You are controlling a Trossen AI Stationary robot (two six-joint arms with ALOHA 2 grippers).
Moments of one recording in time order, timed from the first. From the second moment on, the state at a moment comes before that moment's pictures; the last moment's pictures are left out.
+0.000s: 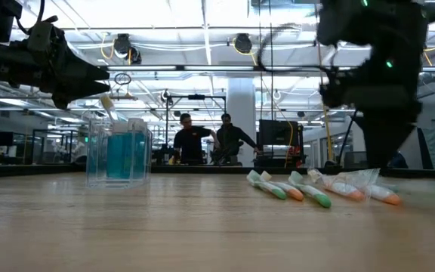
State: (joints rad) left arm -0.01 0.32 0.02 0.26 -0.34 -0.25; right arm 0.26 1.53 0.84 -0.76 0.15 1.01
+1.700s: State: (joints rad) left arm -0.01 0.32 0.02 0.26 -0.34 -0.25; right arm 0.18 1.53 0.71 -0.60 0.22 1.01
